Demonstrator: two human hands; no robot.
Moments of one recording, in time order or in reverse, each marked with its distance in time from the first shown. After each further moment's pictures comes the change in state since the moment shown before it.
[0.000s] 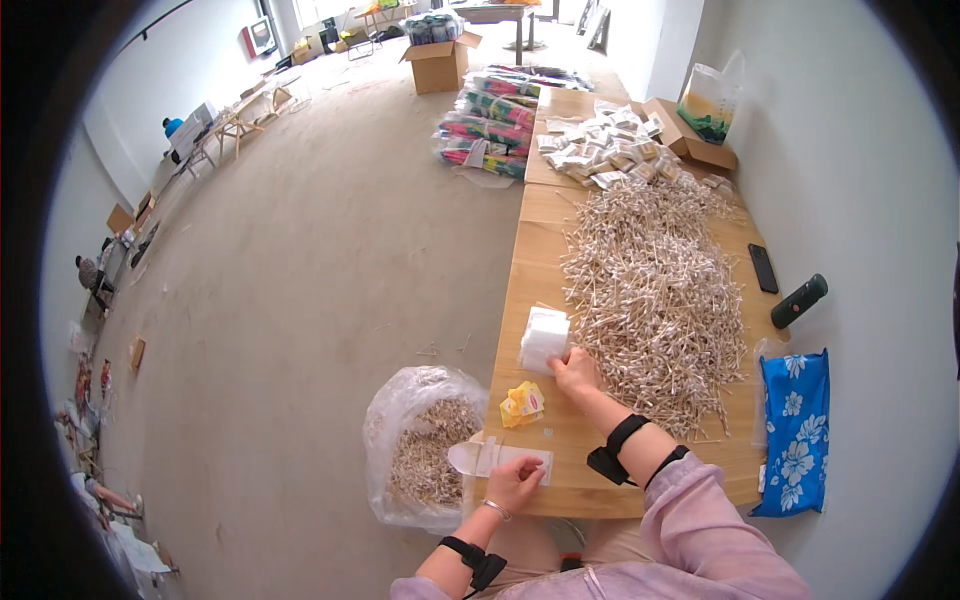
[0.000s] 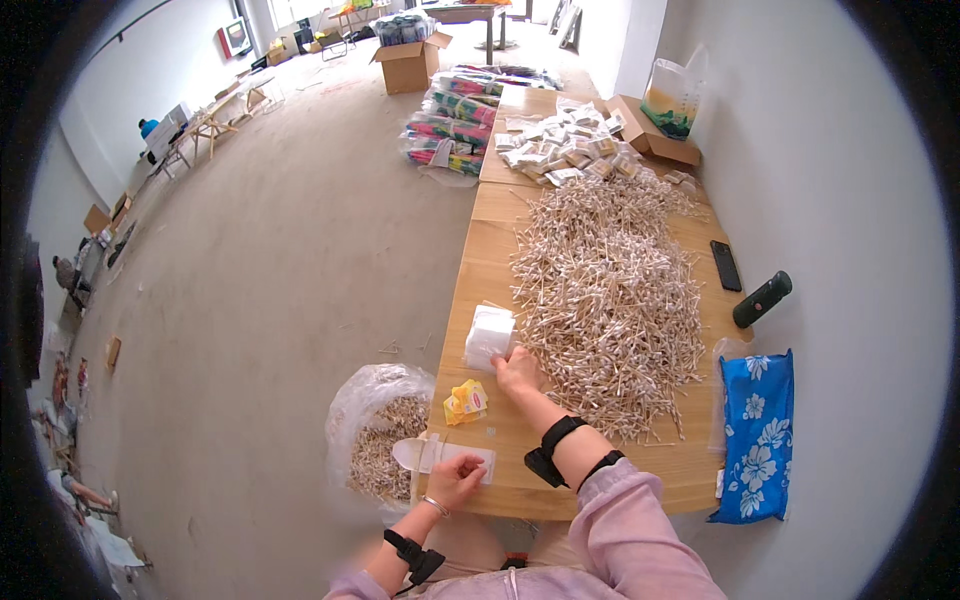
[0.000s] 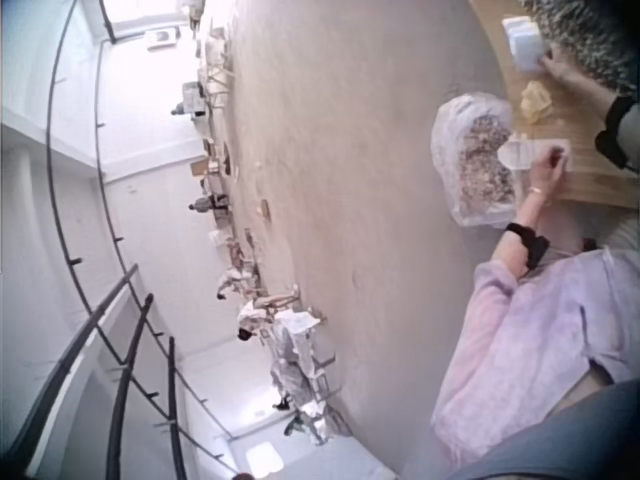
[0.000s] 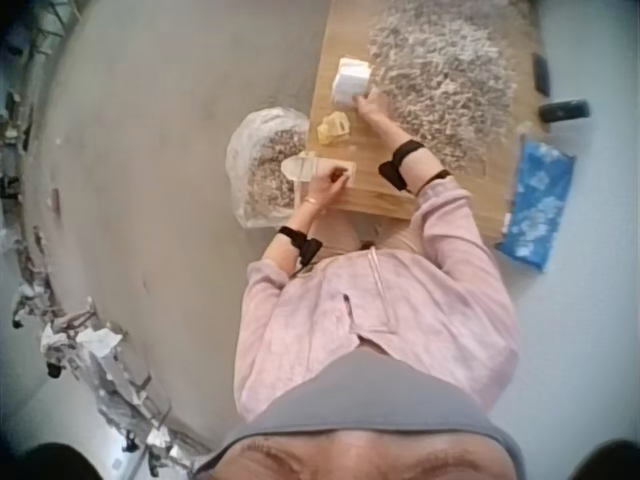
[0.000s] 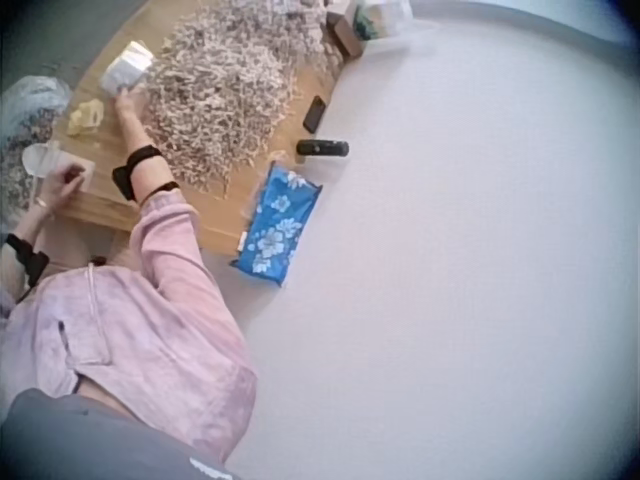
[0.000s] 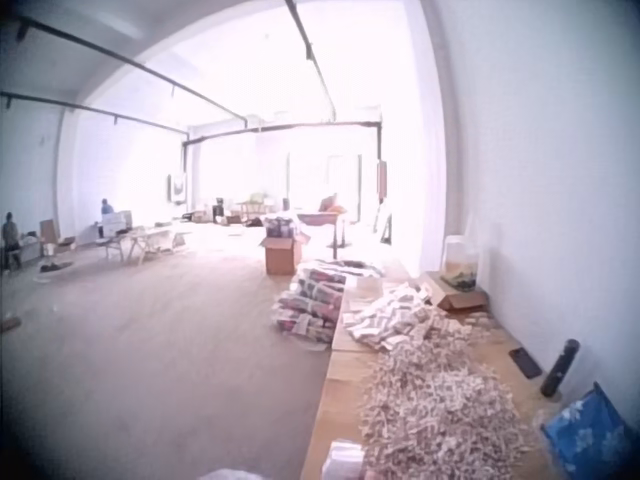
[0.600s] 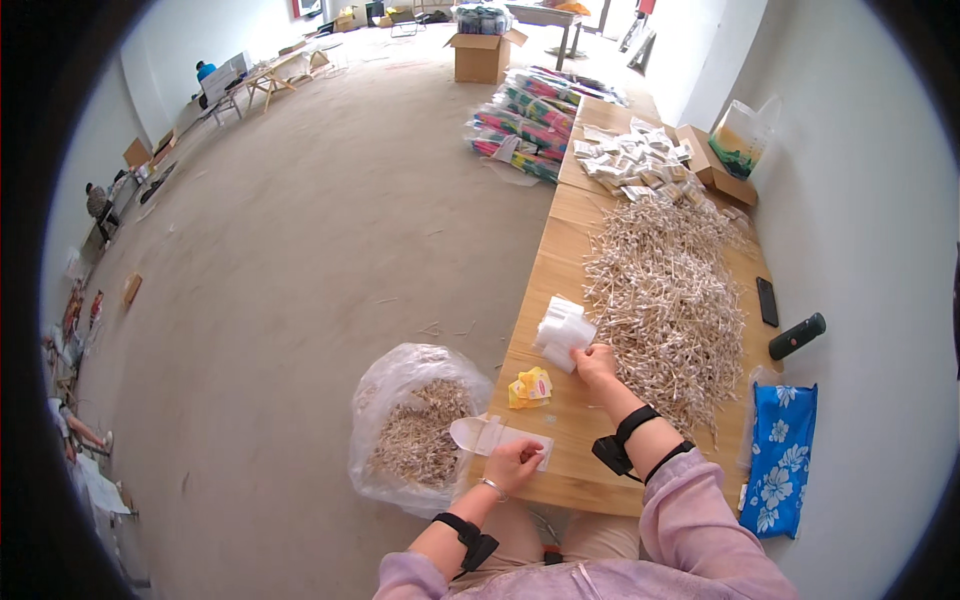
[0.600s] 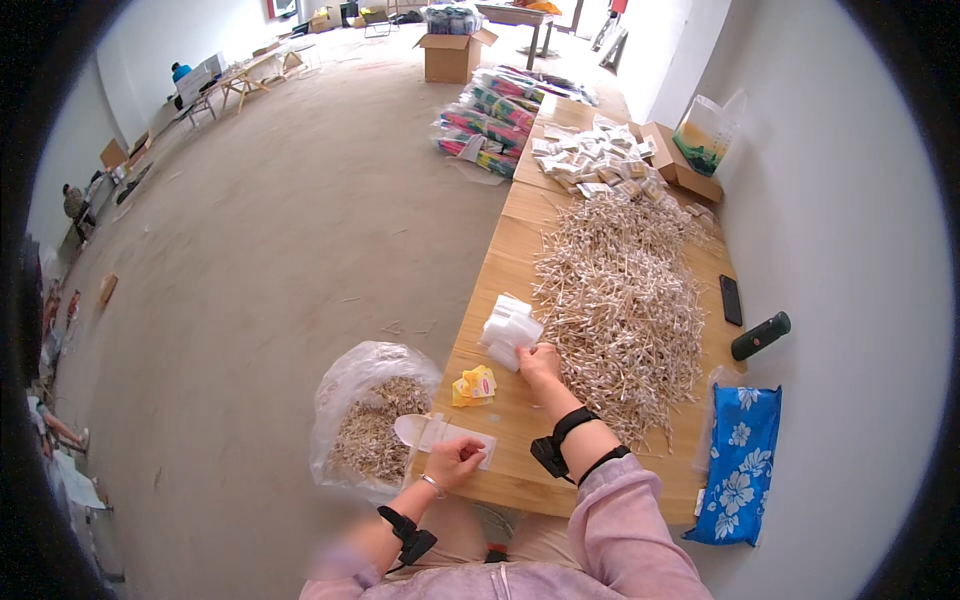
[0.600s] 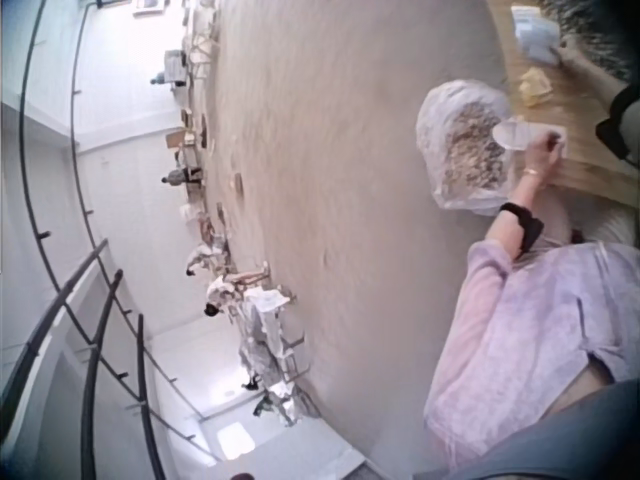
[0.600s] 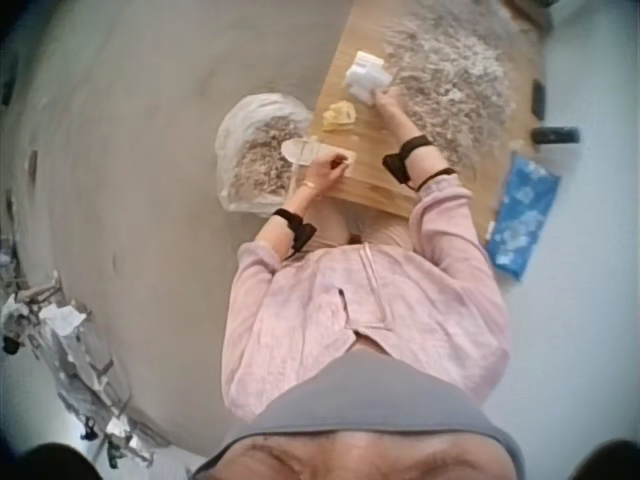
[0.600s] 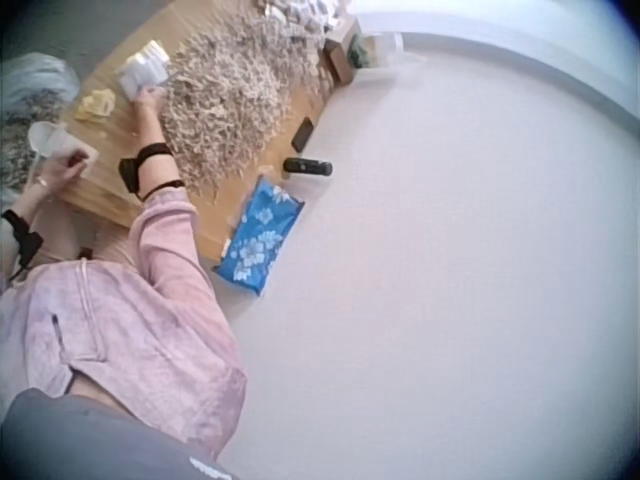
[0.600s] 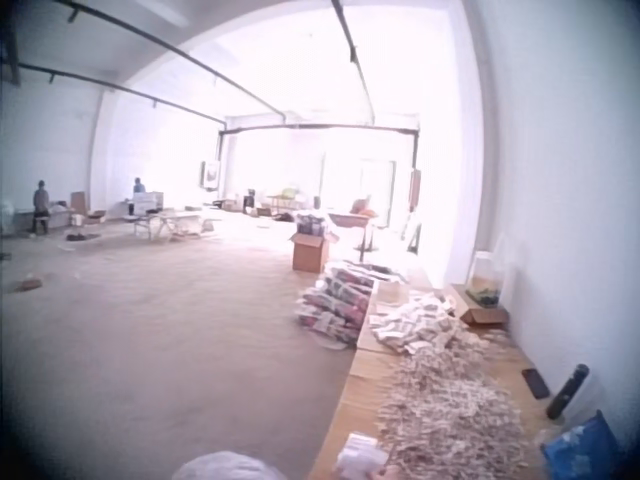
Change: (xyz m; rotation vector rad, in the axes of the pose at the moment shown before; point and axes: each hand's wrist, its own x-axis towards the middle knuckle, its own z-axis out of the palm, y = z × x) left_hand 0.001 0.006 0.000 0.018 0.066 0.094; right_hand 0.021 0.023 -0.006 0.070 -0.050 0.023
